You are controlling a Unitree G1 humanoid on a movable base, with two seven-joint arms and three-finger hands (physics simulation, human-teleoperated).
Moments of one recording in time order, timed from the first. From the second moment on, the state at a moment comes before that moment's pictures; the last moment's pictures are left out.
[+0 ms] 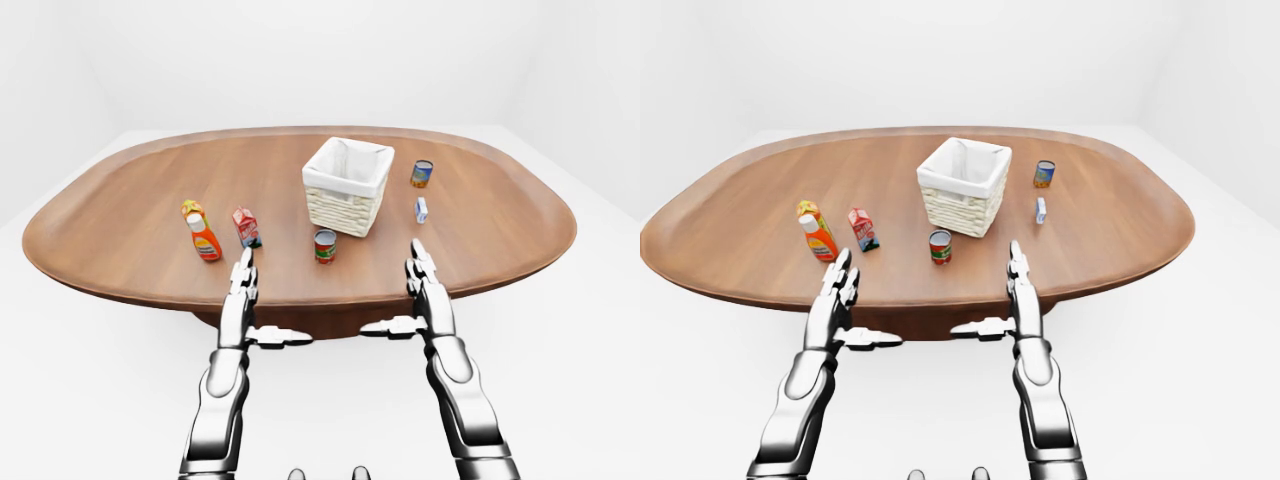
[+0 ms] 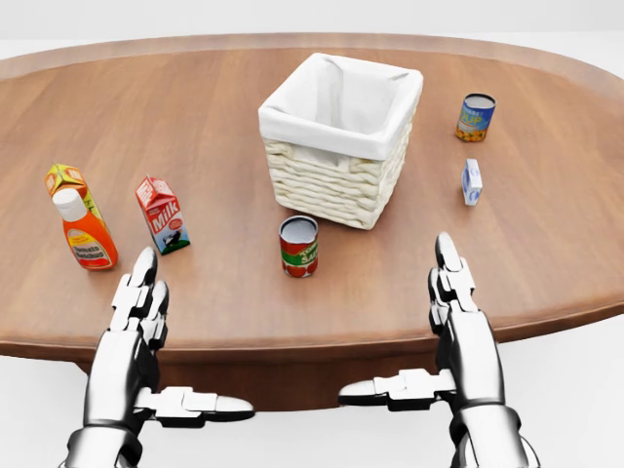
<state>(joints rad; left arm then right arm) 0.02 0.01 0.00 -0.05 0.01 0.01 -0.04 0.01 -0.01 0.01 -0.09 -0.04 0.09 -0.01</state>
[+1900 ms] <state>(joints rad) 0.19 0.00 0.03 -0.77 0.13 0.09 -0.11 0.19 0.00 -0.04 -0.78 -0.17 0.09 0.12</state>
